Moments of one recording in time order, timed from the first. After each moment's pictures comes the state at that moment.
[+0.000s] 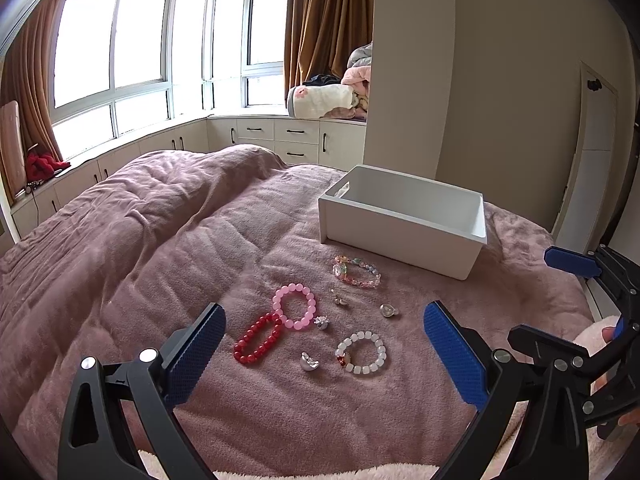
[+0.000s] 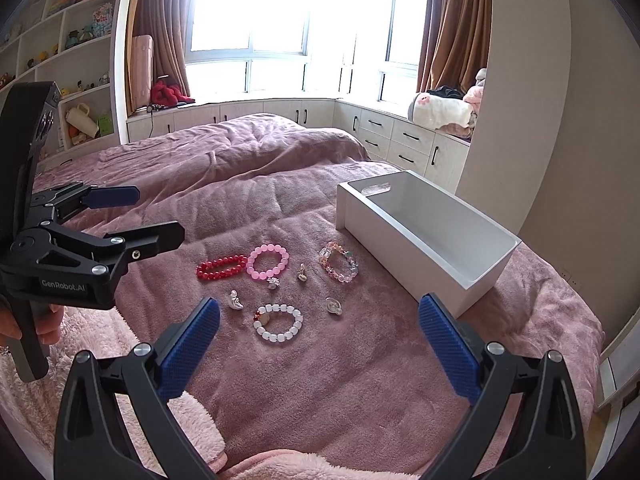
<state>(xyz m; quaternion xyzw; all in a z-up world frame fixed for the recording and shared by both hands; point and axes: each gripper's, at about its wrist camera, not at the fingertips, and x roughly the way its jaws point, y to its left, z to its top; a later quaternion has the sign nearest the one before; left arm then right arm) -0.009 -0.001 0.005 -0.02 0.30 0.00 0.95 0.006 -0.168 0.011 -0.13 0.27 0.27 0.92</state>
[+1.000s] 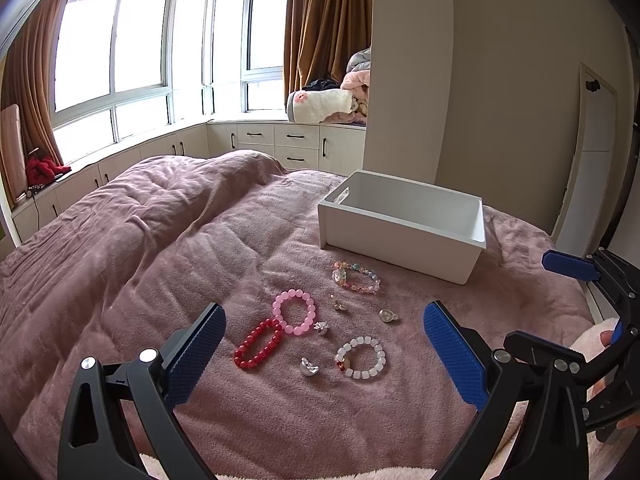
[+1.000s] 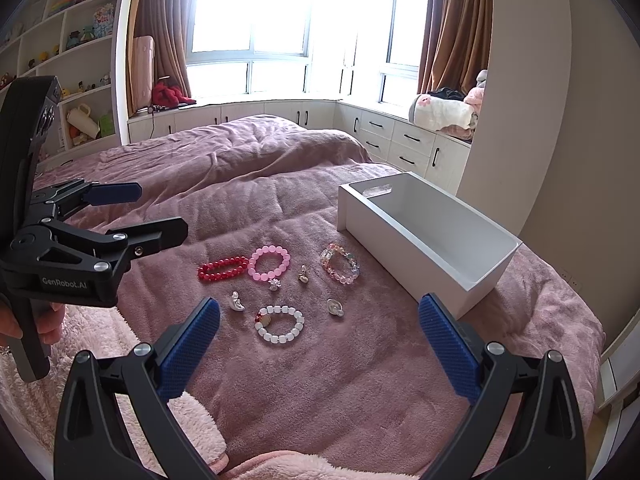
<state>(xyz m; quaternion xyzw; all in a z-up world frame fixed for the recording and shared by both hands) -0.008 -0.001 0.009 -0.02 0.29 0.01 0.96 0.004 -0.168 0.010 -0.13 0.26 0.27 0.92</state>
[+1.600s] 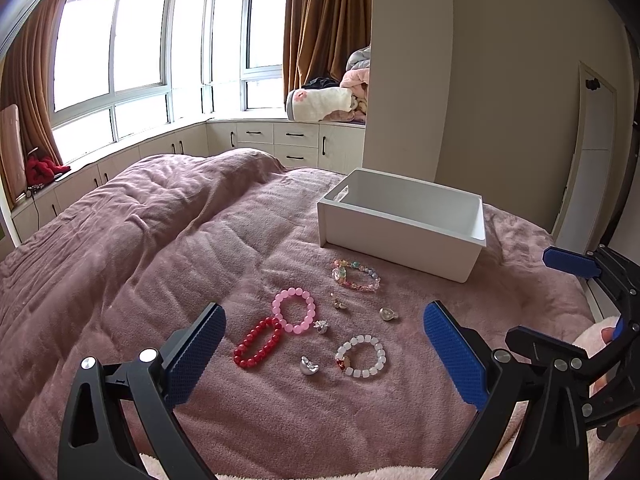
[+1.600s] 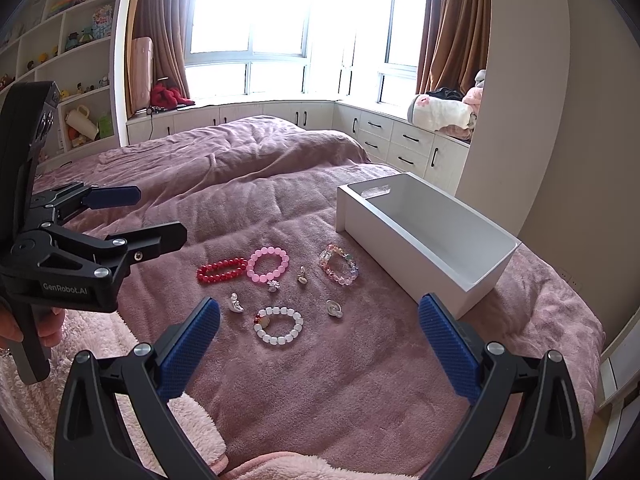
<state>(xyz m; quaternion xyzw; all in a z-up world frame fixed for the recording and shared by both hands) -0.009 -0.003 0.008 -0.02 0.29 0.01 0.96 0.003 -0.167 0.011 -0.13 0.26 0.27 0.92</state>
